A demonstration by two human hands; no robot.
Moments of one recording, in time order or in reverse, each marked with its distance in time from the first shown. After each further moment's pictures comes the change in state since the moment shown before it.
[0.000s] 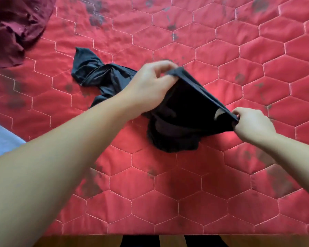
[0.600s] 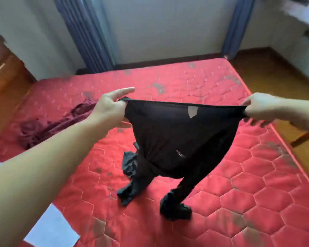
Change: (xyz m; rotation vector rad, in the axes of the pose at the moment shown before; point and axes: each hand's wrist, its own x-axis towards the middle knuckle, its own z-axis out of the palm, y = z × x) left_hand -0.070 0.248 -0.131 0.015 0.331 0.081; right_hand -0.067 0.003 -0.371 0.230 0.093 -0.116
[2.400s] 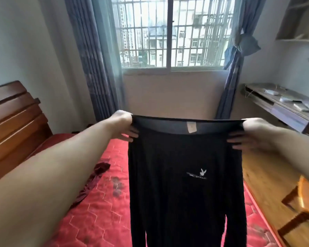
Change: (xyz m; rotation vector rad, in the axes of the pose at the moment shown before) left_hand 0.059 0.226 -0.048 0.012 0.000 -0.216; right_hand -0.072 -0.091 -0.218 0.908 0.119 -0.004
